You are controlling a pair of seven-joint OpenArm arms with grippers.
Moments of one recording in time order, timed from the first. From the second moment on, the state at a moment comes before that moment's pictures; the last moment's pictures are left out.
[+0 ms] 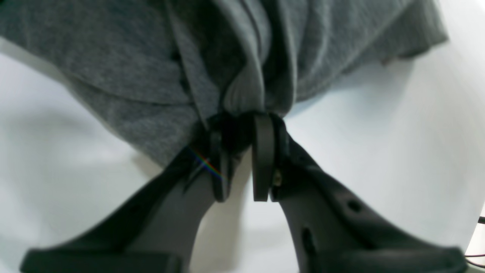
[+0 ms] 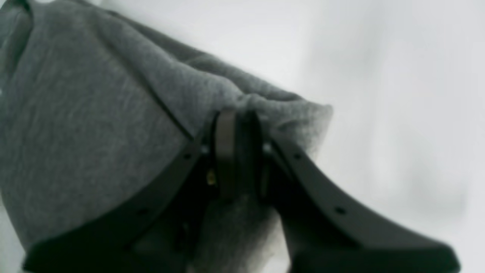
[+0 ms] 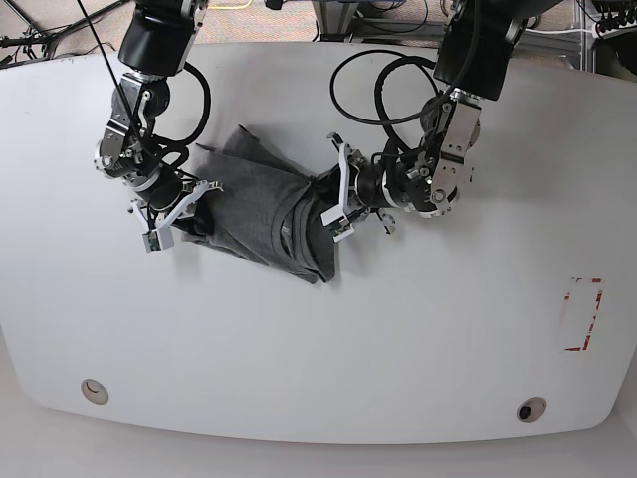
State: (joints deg) left arm -10.8 -3.5 17.0 74.2 -14.4 -43.5 46.8; right arm 2.0 5.7 22.8 76.5 14.6 40.6 -37.3
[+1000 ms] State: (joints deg) left arm -25.4 -8.1 13.9 75.1 -11.4 -42.9 54.6; right arm -14.0 -6.3 22.8 107.3 12.0 40.8 -50.9
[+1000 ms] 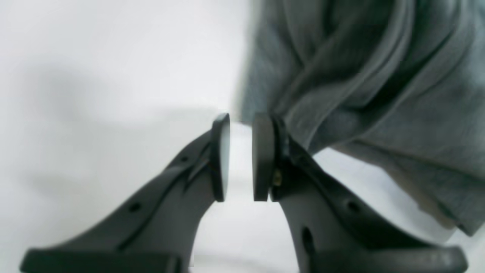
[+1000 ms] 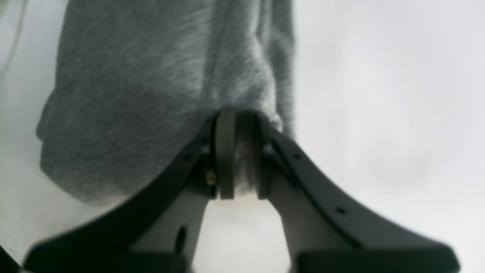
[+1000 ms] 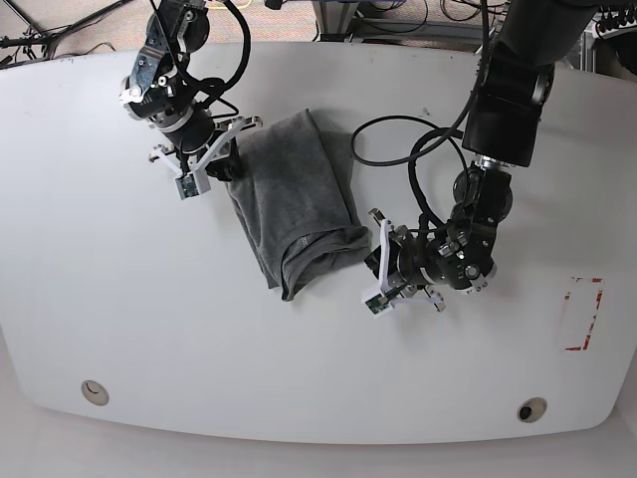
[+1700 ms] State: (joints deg) left arm -1.0 0.0 10.5 103.3 -11.4 -43.0 62.9; right arm -8.8 -2.6 22.7 100.9 11.3 40.9 -52.9
